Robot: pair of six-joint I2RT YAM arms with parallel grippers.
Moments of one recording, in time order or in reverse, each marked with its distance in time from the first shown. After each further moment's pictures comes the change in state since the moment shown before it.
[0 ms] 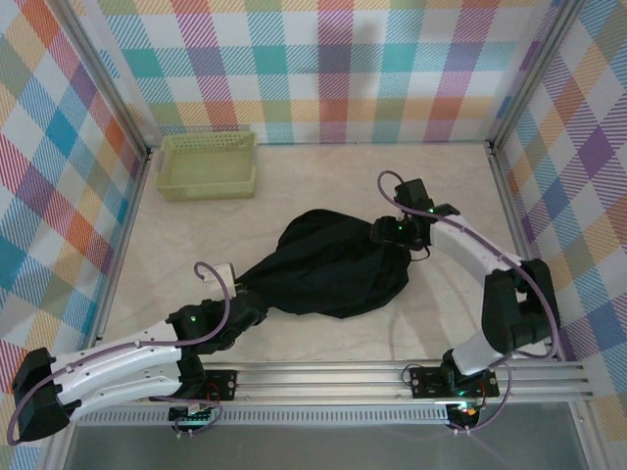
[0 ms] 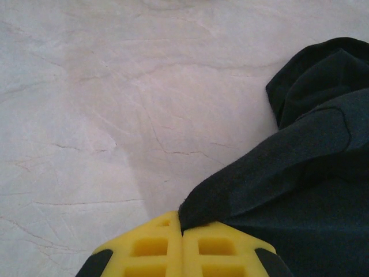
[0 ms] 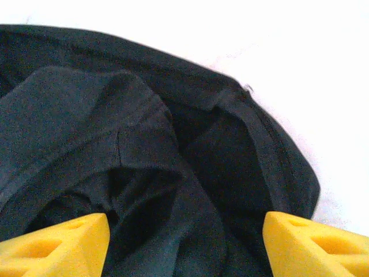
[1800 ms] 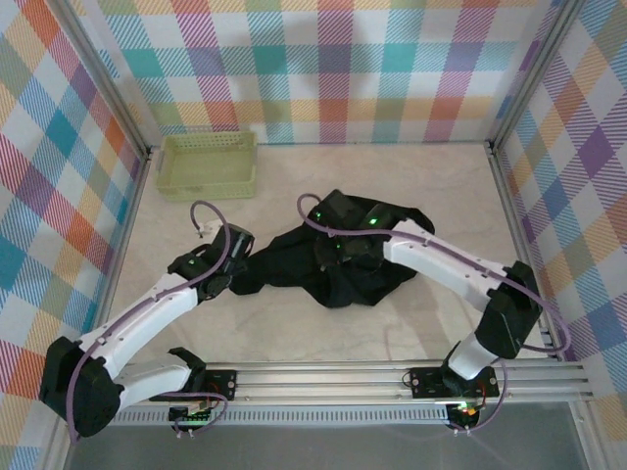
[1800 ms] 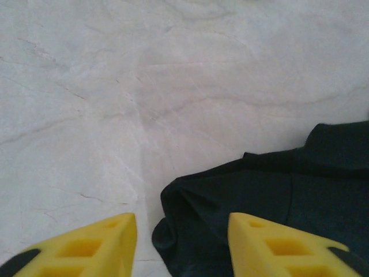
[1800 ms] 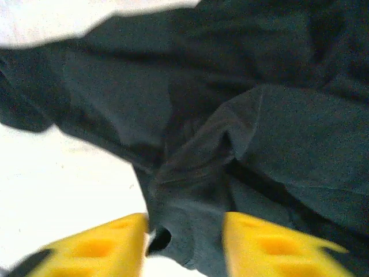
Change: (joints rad) left arm 0.491 0.290 0.312 0.016 0.315 0.338; right arm 0.535 0.020 0.322 -0.295 0.181 -0.037
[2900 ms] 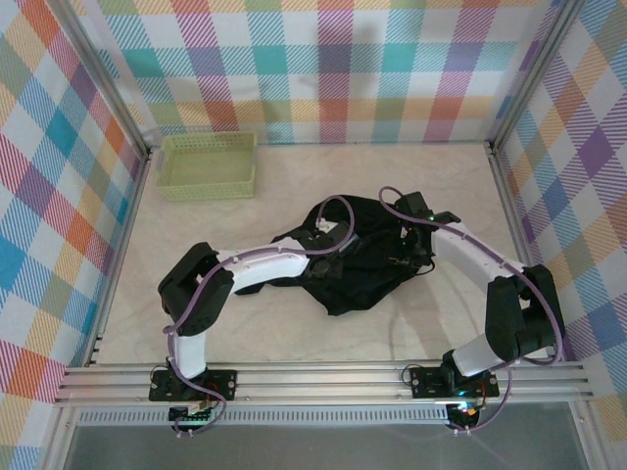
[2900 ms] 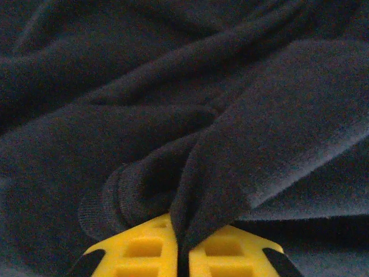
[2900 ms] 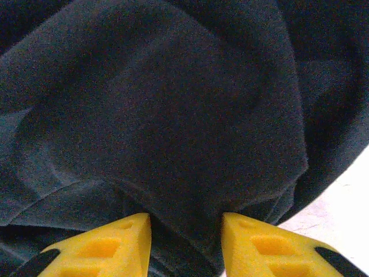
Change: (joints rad) left arm -0.369 0.797 0.537 0.091 0.175 0.070; right arm -0.519 -0.090 -0.406 0.149 -0.126 0.048
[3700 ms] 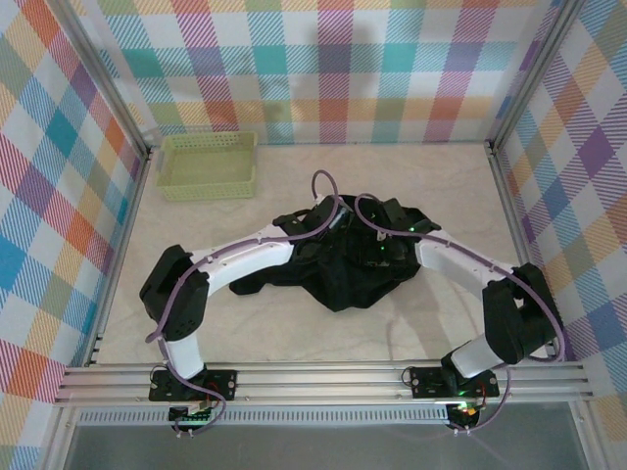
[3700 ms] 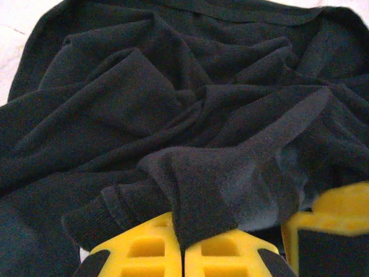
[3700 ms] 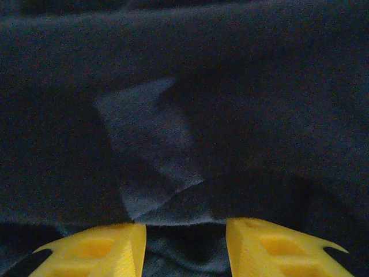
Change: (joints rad) left arm 0.055 -0.100 0.064 0.089 0.140 0.013; right arm 0.148 0.016 -0.028 0.177 -0.017 0.041
